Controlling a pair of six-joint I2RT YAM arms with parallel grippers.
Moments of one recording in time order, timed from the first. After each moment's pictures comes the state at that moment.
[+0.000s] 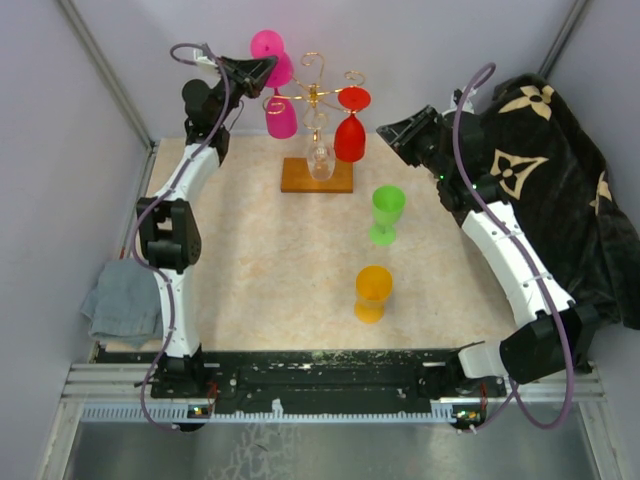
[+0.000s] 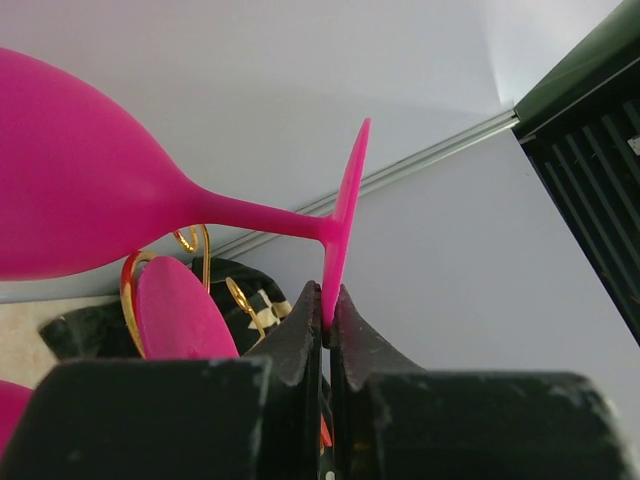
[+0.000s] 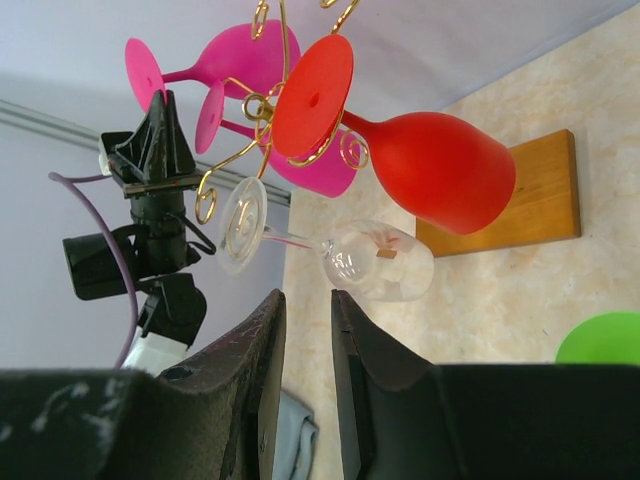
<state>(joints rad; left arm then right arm) -0.15 2.25 2.05 0.68 0.47 -1.50 0.30 1.35 1.39 -0.19 -0.10 0.94</state>
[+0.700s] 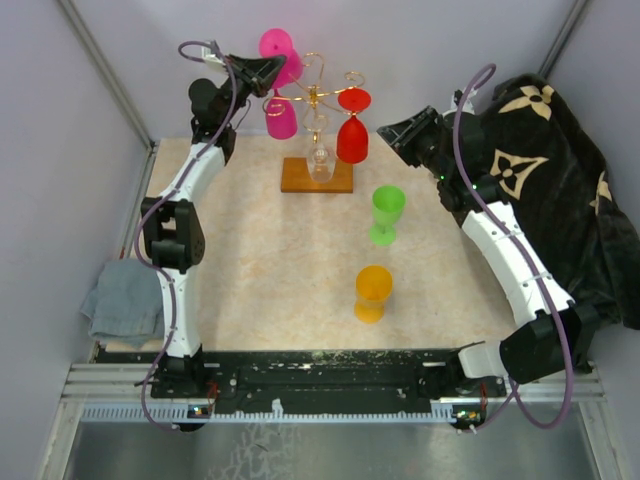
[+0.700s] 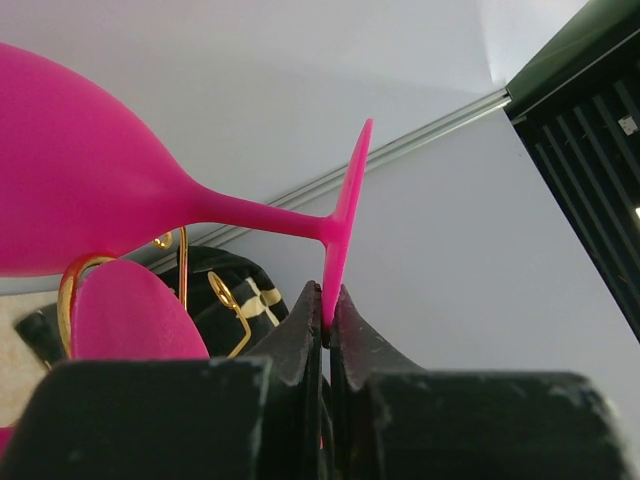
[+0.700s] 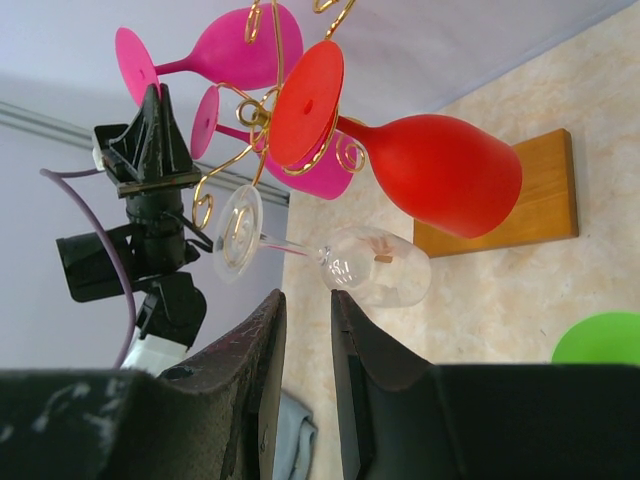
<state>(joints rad) -0.18 2.27 2.08 0.69 0.47 -1.51 0.30 1.35 1.39 -0.19 -0.11 0.95</state>
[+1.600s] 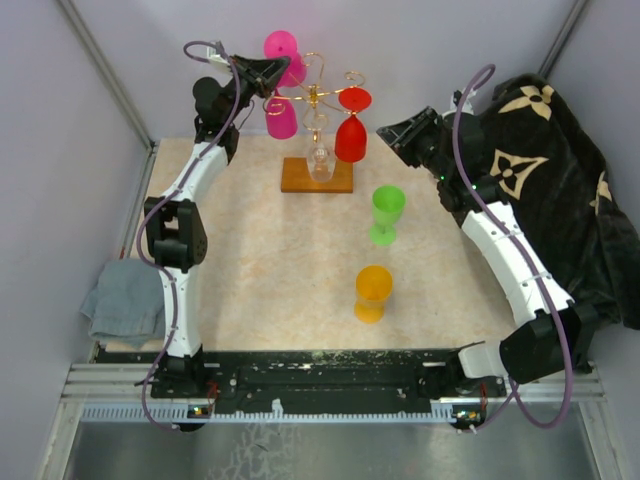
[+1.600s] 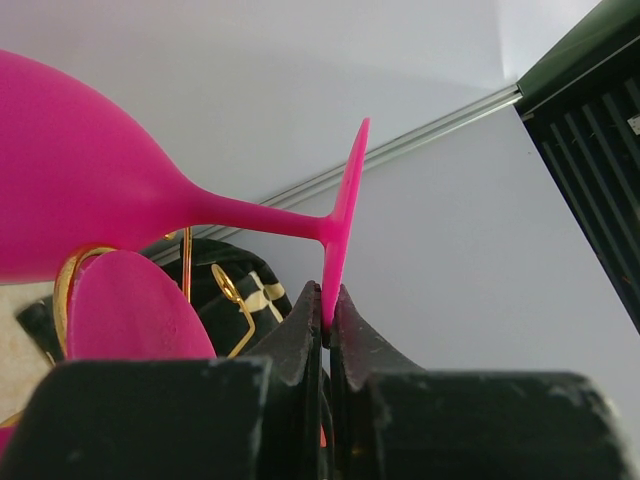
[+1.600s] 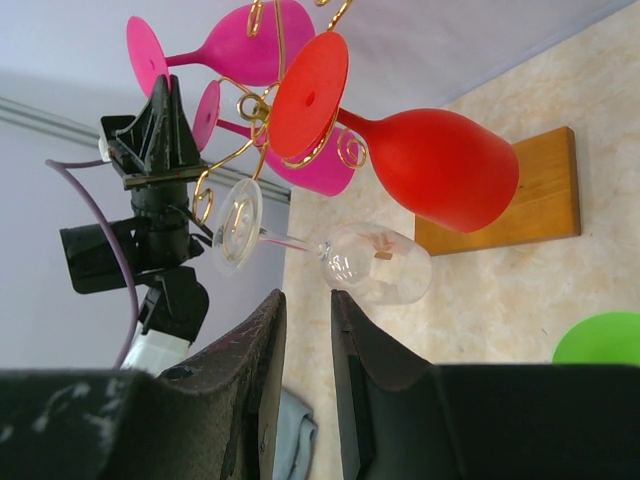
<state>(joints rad) -0.19 2.28 2.11 0.65 0.48 -1.50 0.30 1.35 1.38 -0.18 -0.12 0.95</state>
